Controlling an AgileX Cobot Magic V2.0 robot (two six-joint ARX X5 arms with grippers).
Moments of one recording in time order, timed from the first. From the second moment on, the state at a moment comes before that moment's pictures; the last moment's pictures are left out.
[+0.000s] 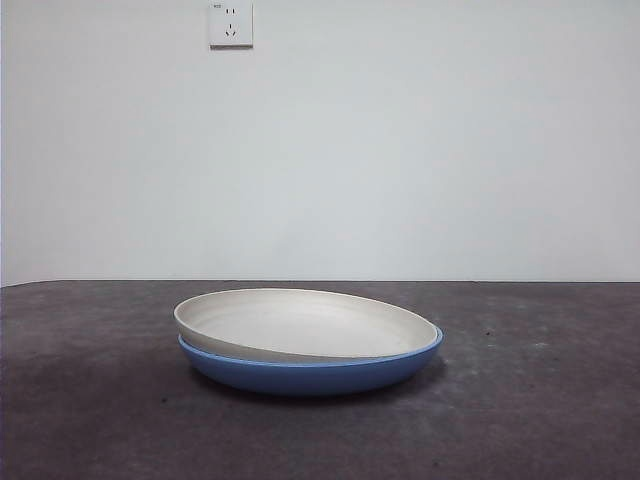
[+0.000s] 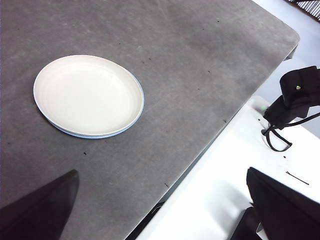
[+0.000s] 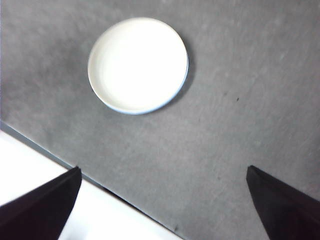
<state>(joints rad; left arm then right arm) -0.57 0.58 1.16 -1.19 0.39 0.00 0.52 0.72 1.30 -1.34 -0.13 0.21</state>
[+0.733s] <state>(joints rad) -0.57 0.58 1.16 -1.19 0.39 0.01 0.52 0.52 1.27 -1.34 -0.16 0.19</state>
